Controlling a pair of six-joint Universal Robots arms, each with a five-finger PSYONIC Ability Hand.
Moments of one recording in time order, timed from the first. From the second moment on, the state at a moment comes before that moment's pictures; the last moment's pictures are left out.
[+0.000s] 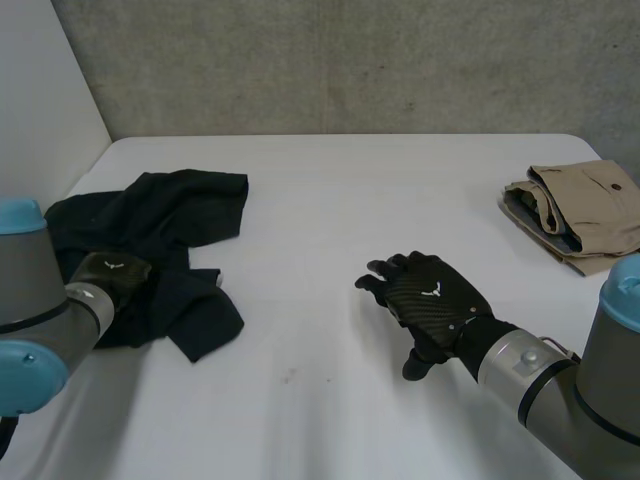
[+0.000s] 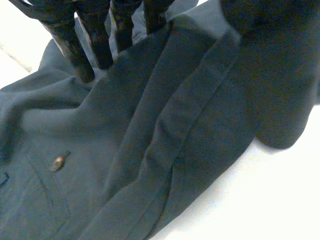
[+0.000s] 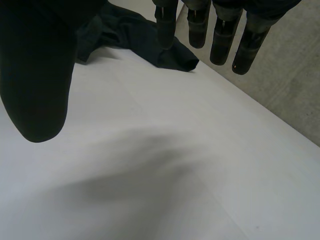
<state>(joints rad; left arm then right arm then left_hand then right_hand) 4.54 -2.02 -1.67 3.18 -1.61 3.56 1.99 -1.36 1.90 -0.21 1.16 2.76 0.32 0.31 0.32 0.30 0.13 0.20 0.22 0.21 0.23 0.07</state>
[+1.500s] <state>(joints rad) 3.94 -1.76 -1.98 3.13 -1.83 3.33 1.84 -1.41 1.86 -0.22 1.29 2.76 0.43 0.43 0.43 0.42 0.24 0.20 0.22 0.21 0.23 0.07</state>
